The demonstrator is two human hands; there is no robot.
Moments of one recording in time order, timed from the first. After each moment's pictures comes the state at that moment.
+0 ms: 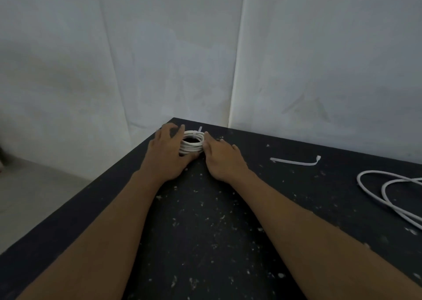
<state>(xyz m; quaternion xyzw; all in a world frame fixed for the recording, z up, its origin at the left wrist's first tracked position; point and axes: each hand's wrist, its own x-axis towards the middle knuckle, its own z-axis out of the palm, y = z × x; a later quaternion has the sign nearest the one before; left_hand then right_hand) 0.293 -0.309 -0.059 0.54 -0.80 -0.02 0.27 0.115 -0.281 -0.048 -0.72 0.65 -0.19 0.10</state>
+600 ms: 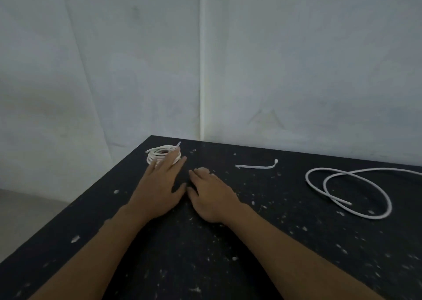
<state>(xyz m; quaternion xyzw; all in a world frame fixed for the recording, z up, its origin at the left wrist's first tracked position) 0.264 -0.238 -0.055 0.42 -0.87 0.04 0.23 0.085 -0.180 -0.046 -0.77 0.62 -0.16 0.10</state>
